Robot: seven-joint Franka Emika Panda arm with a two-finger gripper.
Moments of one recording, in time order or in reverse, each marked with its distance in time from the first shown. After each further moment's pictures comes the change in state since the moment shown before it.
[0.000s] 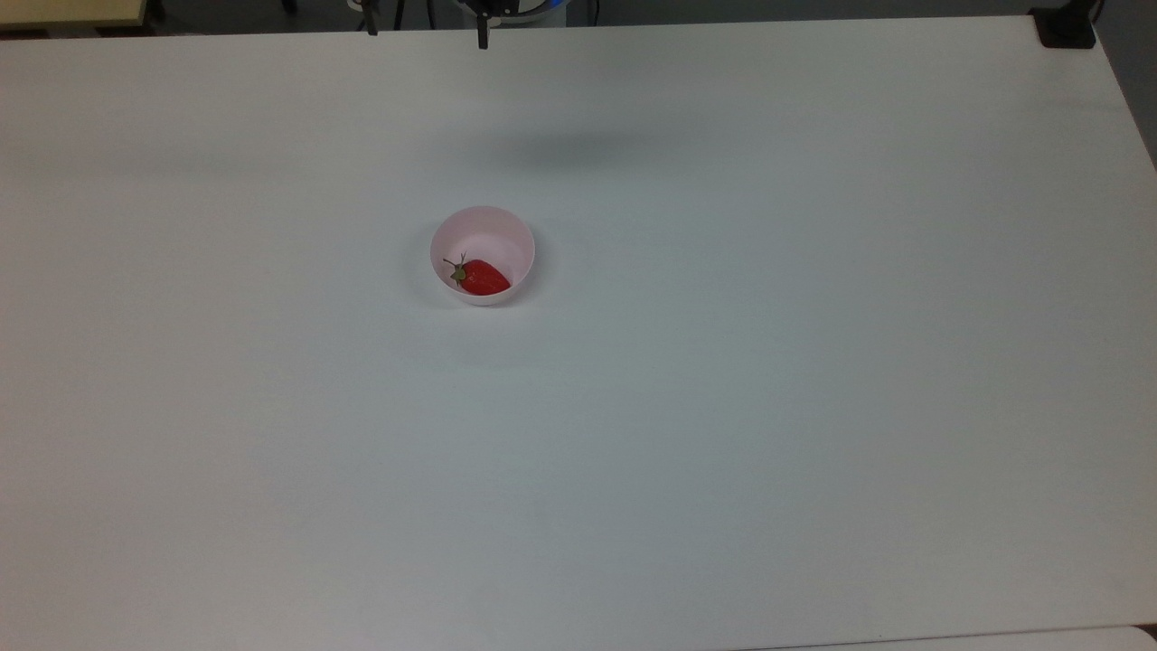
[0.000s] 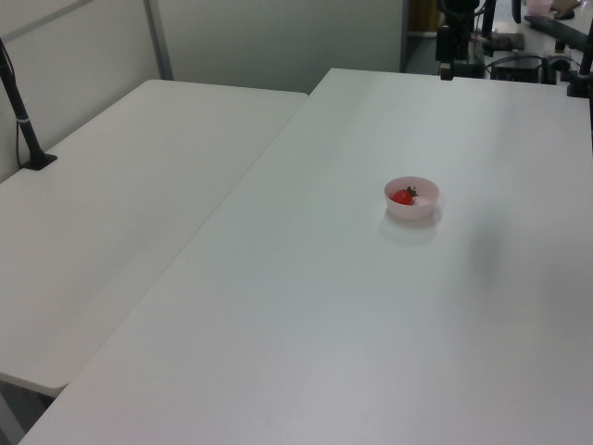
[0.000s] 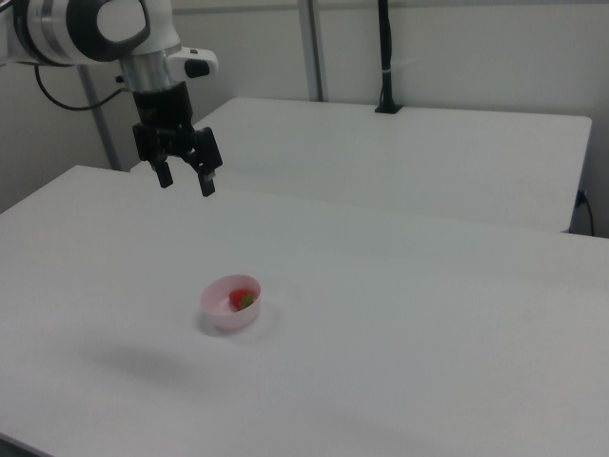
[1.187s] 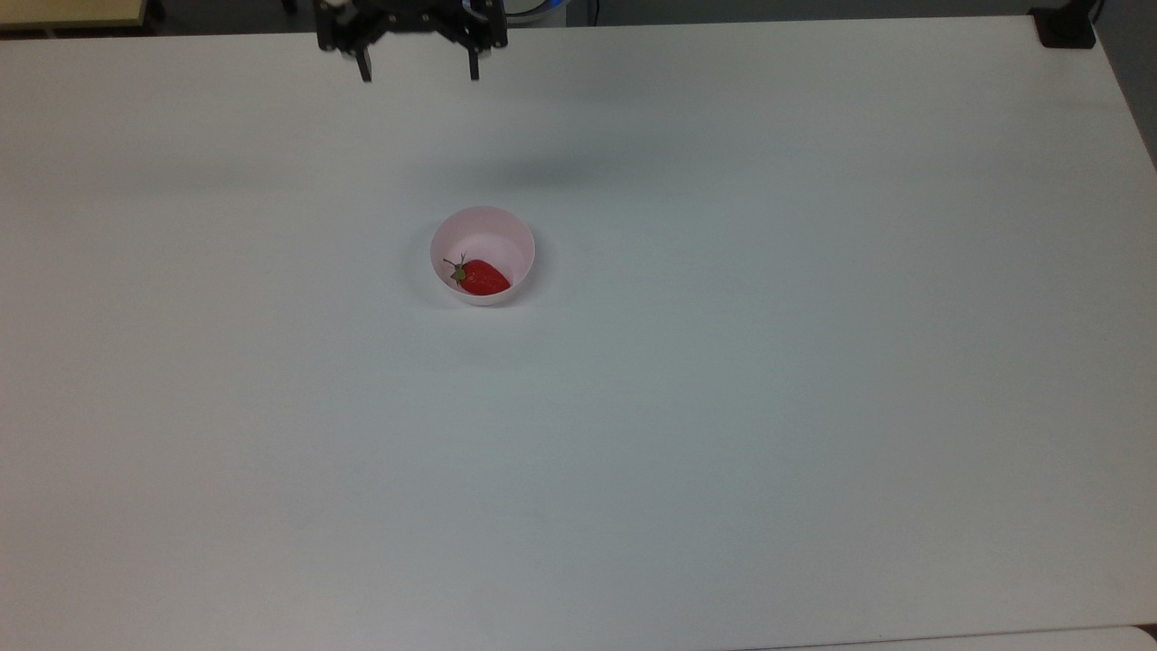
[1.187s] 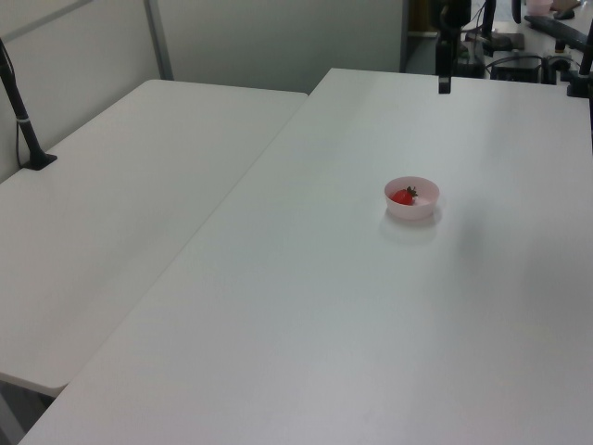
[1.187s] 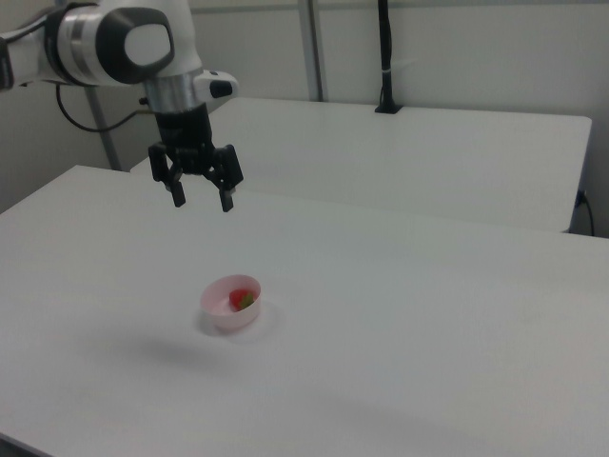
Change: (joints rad) arm -0.024 0.061 0.003 -0.017 0.003 0.048 -0.189
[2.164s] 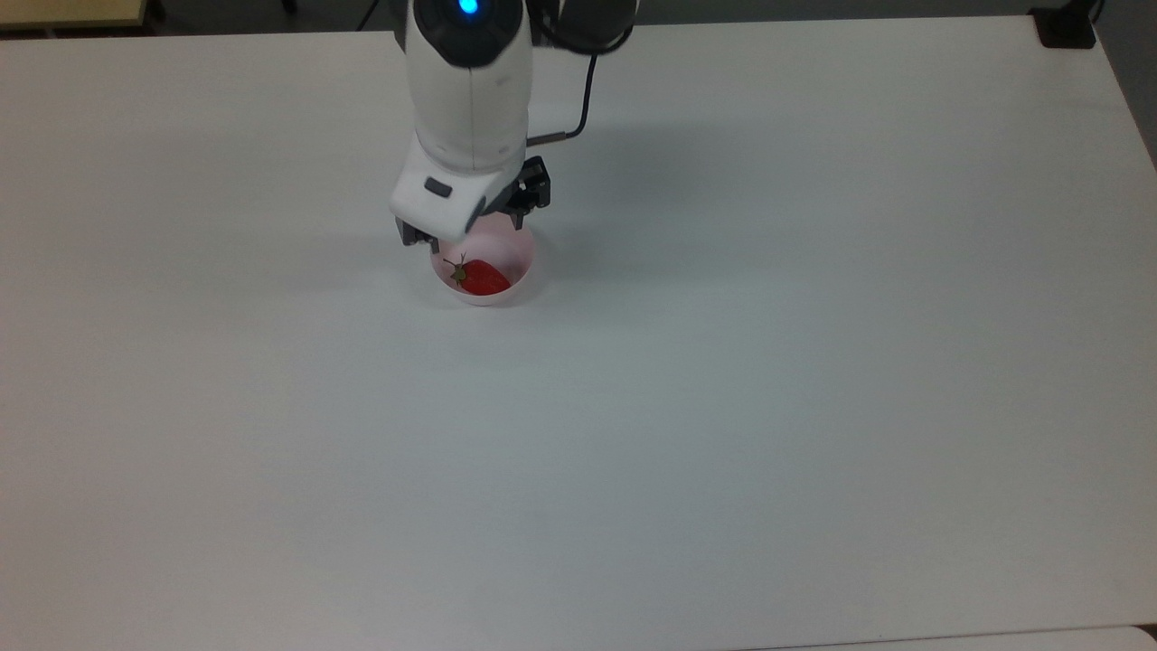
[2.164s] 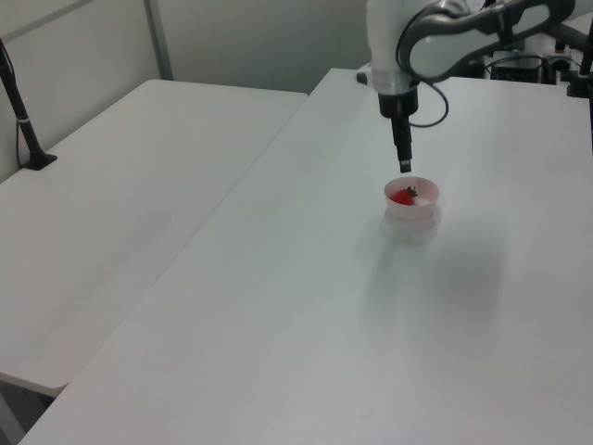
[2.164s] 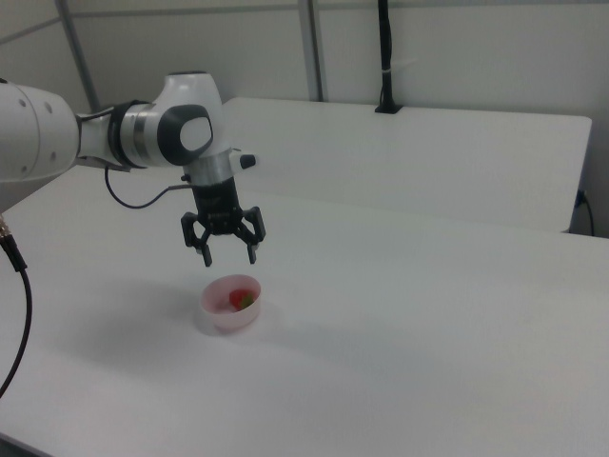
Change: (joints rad) arm 0.054 0.292 0.017 -0.011 -0.046 0.247 -0.187
